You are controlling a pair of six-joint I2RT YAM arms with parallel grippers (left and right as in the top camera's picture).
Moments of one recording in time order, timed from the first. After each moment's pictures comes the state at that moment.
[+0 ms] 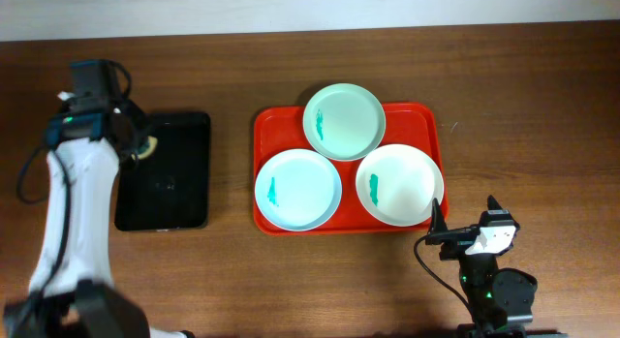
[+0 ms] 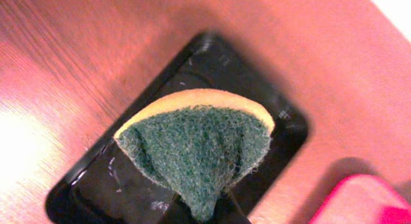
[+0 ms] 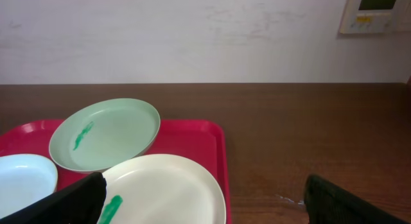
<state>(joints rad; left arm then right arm) 0.18 1.63 1.45 -0.87 -0.14 -0.57 0.02 0.01 0.01 -0.08 -0.01 0.03</state>
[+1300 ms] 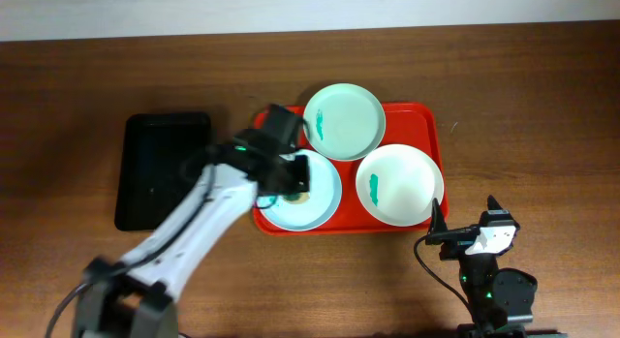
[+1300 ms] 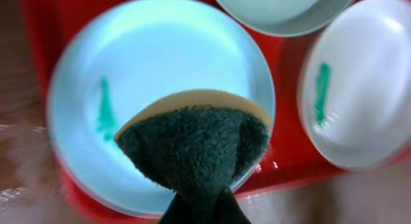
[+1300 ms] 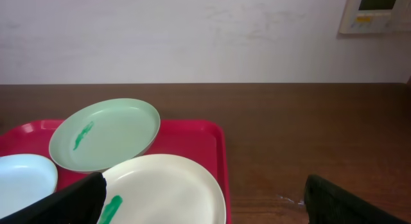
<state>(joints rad) -0.52 1.66 1.25 -0.78 0.08 -0.51 0.02 0.01 0.01 -0.08 -0.01 0.03</state>
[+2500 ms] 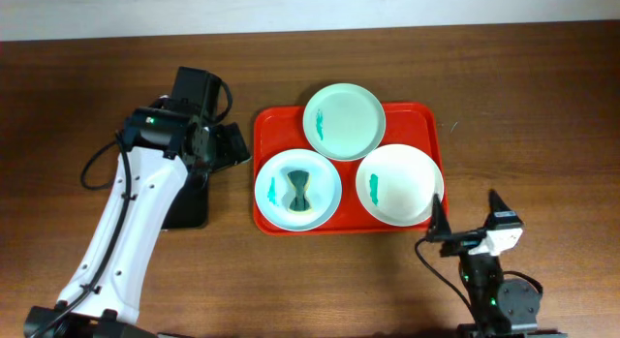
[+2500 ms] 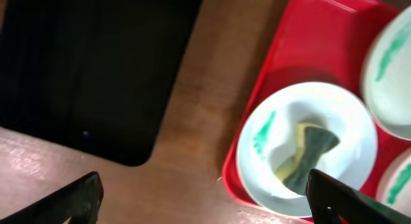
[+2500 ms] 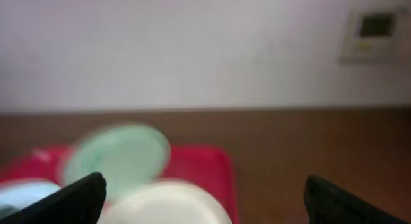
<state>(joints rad) -0.22 1.57 1.49 -1.20 -0.12 -0.57 0.02 0.01 0.01 0.06 -0.08 0.10</state>
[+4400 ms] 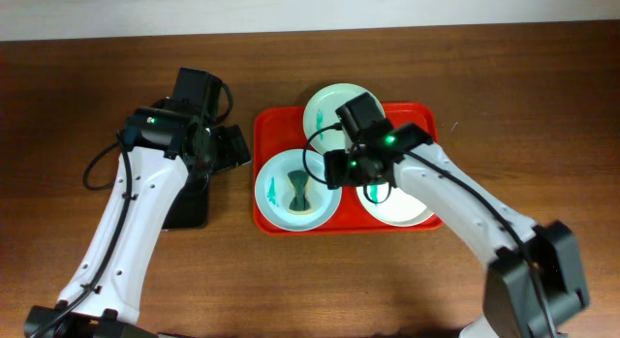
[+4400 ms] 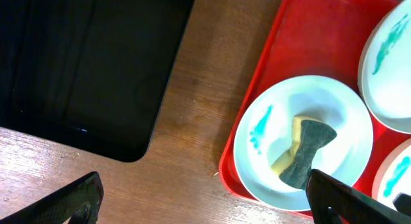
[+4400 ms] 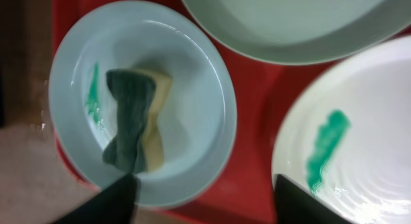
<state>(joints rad) -0.22 1.57 1.49 -1.21 -0.10 -0.57 0.50 1.76 1.31 -0.78 -0.14 0.39</state>
